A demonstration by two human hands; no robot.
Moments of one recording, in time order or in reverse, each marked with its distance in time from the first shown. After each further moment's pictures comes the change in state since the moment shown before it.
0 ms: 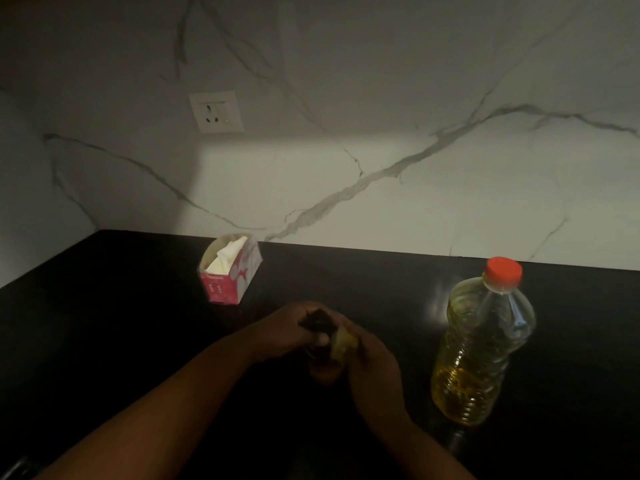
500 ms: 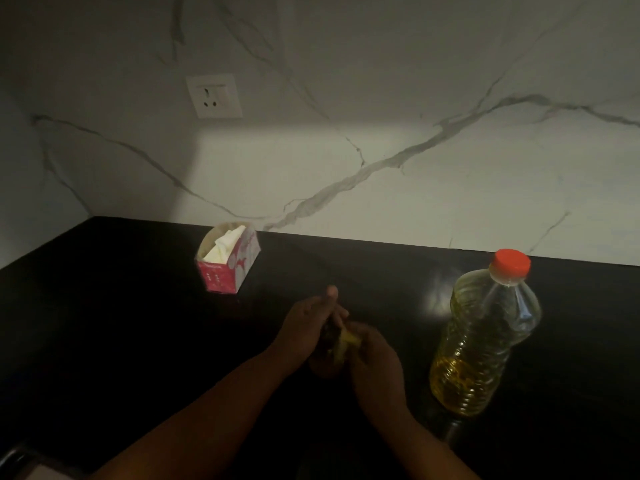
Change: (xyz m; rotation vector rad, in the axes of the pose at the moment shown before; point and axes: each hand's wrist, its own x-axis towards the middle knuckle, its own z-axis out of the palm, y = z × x) left_hand 0.012 -0.013 0.048 -0.127 0.449 0.094; right_hand 0.000 0.016 -0.001 -0.158 0.019 0.049
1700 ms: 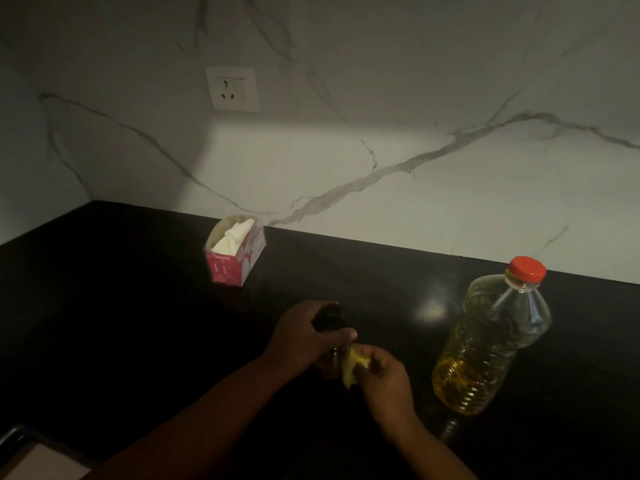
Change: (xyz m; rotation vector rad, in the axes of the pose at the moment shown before) left_hand -0.025 -0.014 -0.020 0.218 0.024 0.035; right_hand -0.013 0.017 0.001 0.128 -0.067 0.169
